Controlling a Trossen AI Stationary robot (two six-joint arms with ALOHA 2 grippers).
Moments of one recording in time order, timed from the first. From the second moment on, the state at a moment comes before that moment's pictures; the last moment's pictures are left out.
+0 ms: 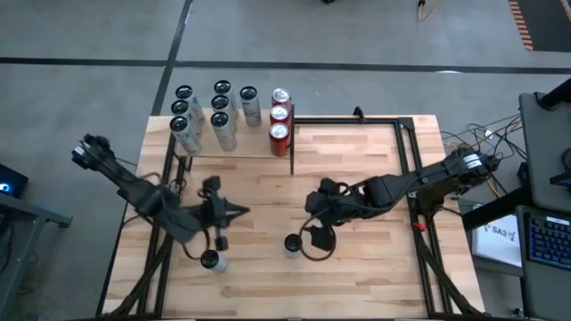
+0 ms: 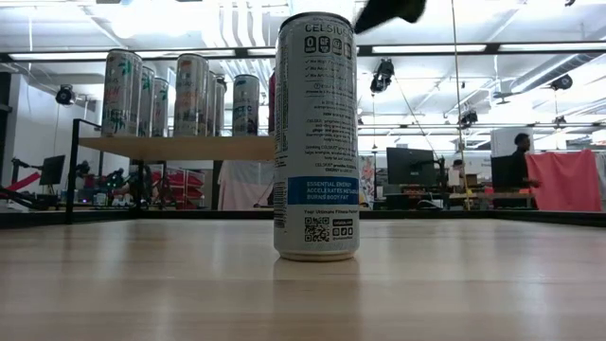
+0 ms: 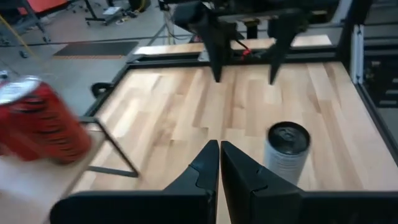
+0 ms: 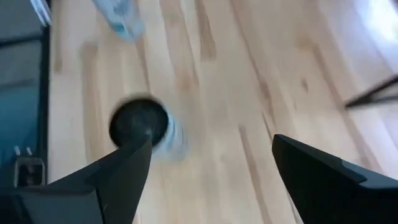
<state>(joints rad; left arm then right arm) -0.61 1.16 1.07 -0.48 -0.79 -0.30 0.31 1.61 1.52 -0.78 0.20 0.45</state>
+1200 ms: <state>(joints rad) -0.54 1.66 1.07 -0.04 -0.50 -0.09 0.38 1.69 1.23 -0.36 0.26 0.45</state>
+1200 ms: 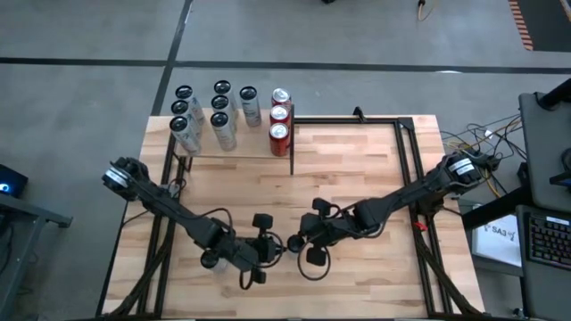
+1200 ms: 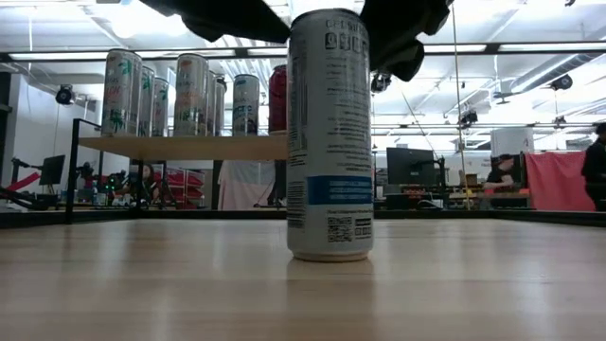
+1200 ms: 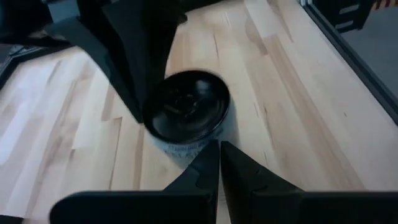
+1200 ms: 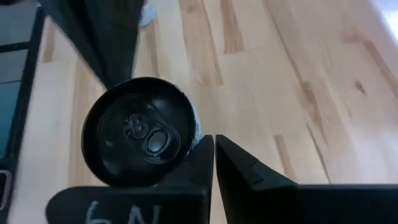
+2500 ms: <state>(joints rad) -0.54 1.65 1.07 -0.02 -0.32 -0.08 0.46 1.69 1.23 -0.42 0.31 0.67</state>
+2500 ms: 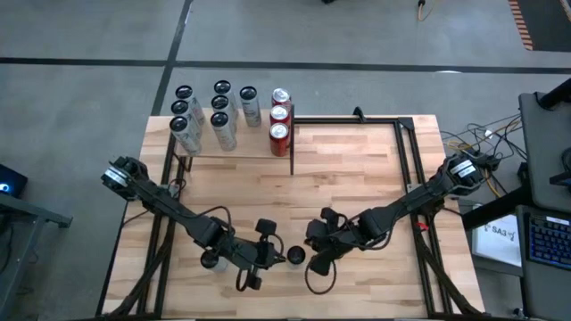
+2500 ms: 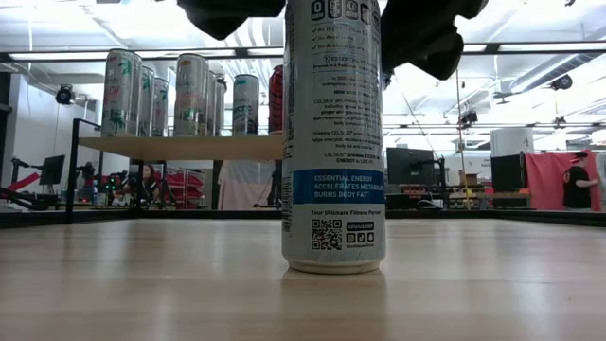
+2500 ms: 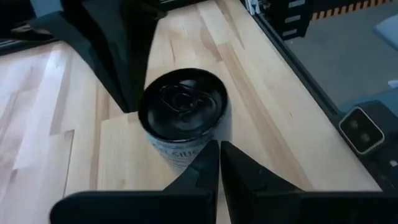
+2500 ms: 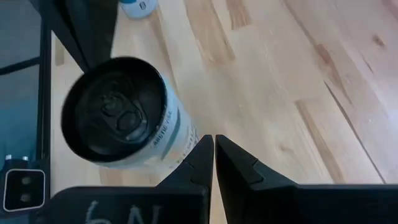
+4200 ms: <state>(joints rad) -0.59 1.69 1.07 -0.07 -0.32 -0.14 0.54 1.77 1.27 -0.44 0.37 0.71</state>
